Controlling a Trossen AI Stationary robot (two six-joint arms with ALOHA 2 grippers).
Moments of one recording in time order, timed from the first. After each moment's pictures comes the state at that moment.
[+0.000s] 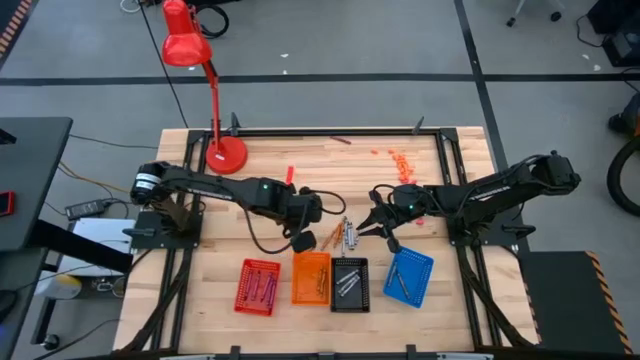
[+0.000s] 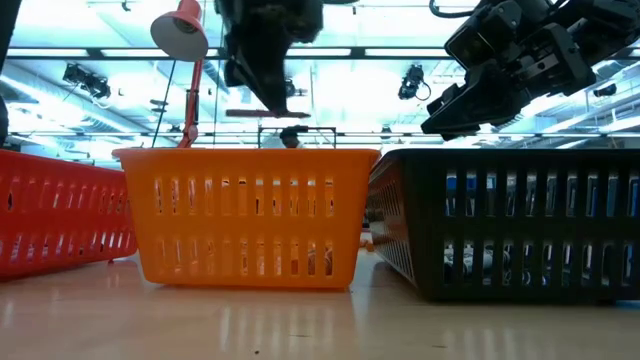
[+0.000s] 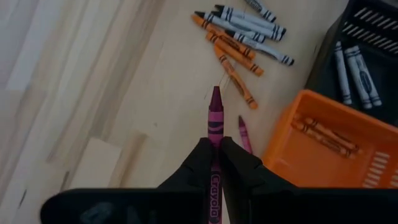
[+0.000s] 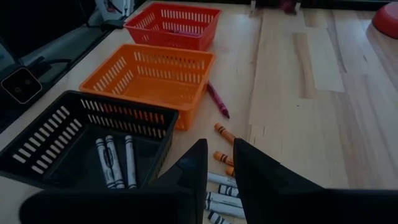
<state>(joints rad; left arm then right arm) -0.10 1.71 1.48 -0.95 -0.16 -0.45 0.02 1.21 0.45 0.29 -0.23 -0.08</state>
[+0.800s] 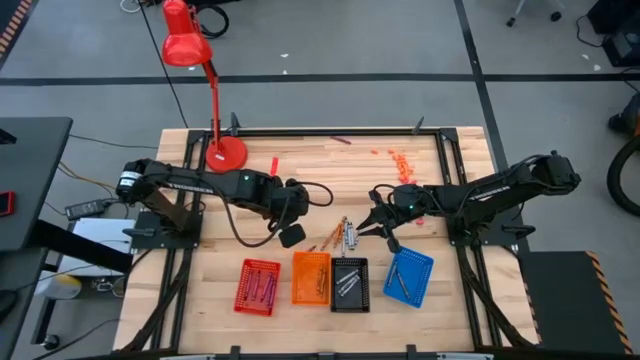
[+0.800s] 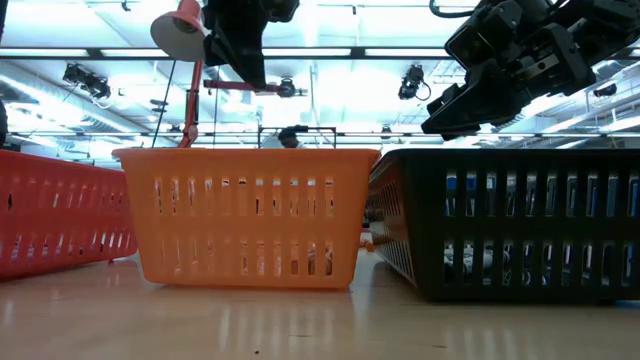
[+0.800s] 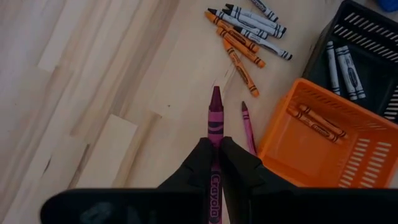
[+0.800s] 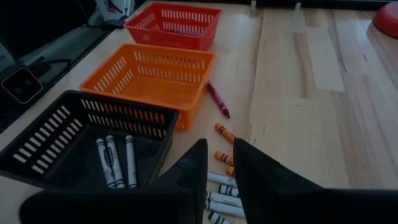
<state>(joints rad) -0.10 1.60 1.48 -1.04 -0.16 -0.50 0.02 1.21 0.45 0.29 -0.23 -0.08</state>
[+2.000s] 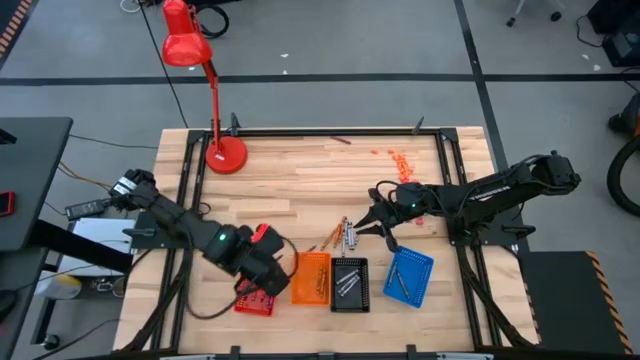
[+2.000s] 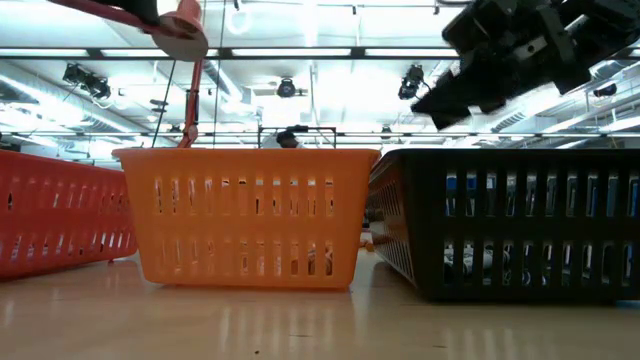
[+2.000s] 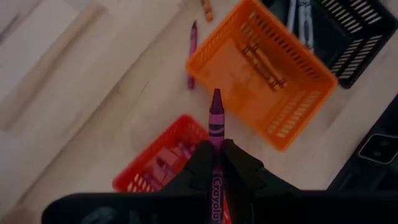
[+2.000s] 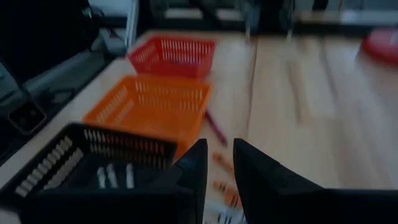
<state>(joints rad) -0.54 1.60 1.48 -1.17 -0.28 -1.22 0.02 1.21 0.45 0.40 -0.23 -0.05</state>
